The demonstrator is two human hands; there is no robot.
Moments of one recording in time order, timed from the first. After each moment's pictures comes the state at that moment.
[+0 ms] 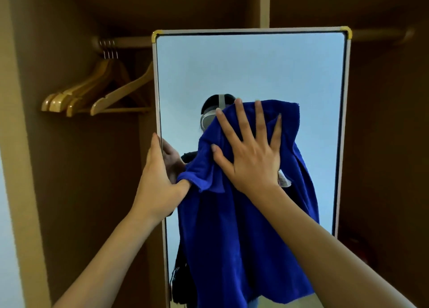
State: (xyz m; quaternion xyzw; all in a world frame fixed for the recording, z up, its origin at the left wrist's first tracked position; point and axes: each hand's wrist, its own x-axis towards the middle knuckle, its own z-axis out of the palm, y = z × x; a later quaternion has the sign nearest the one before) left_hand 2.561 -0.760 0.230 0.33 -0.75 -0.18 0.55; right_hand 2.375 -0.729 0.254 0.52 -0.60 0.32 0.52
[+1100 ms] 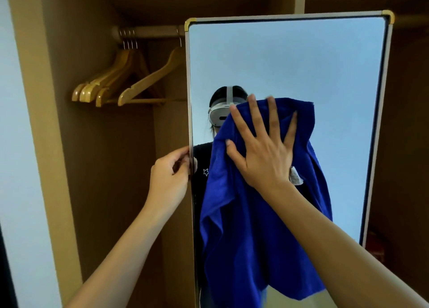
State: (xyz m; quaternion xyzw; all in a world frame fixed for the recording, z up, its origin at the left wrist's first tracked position) left_hand 2.594 -0.775 0.218 0.30 -0.70 -0.25 0.60; right_hand 2.409 -0.745 0.245 0.51 -0.62 0.32 0.50
